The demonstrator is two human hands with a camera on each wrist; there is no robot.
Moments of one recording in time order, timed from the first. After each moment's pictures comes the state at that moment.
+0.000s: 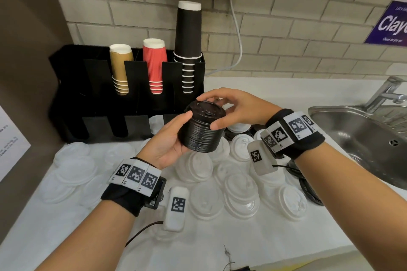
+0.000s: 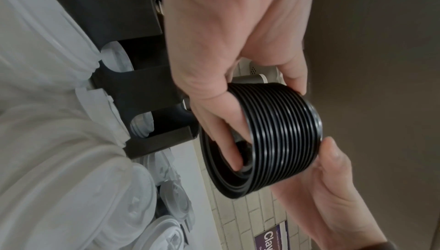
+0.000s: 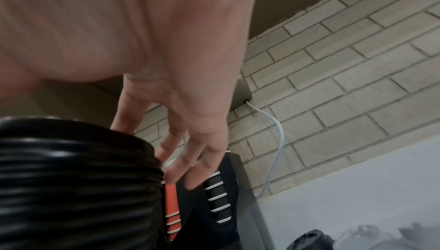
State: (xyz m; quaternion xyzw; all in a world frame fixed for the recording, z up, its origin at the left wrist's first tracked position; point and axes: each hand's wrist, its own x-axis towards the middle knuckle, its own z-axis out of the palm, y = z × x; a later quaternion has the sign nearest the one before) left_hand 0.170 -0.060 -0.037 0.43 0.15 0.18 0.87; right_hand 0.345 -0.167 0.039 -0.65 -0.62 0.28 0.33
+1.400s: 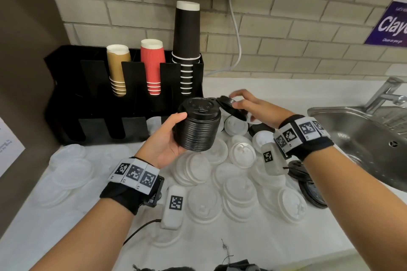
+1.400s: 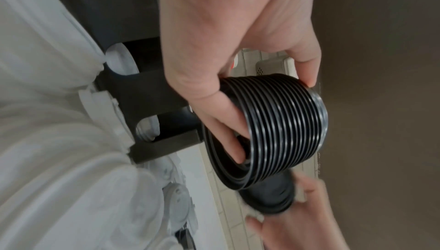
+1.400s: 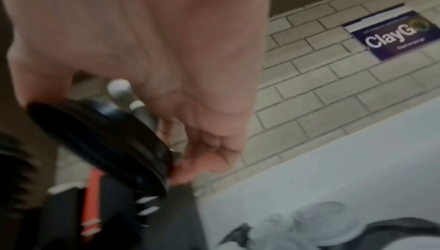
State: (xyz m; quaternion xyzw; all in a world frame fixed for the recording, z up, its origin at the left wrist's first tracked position) left_hand 0.177 -0.048 -0.044 0.40 0.14 0.19 0.88; right_hand 0.389 -0.183 0.022 -0.78 -0.46 0.27 0.32
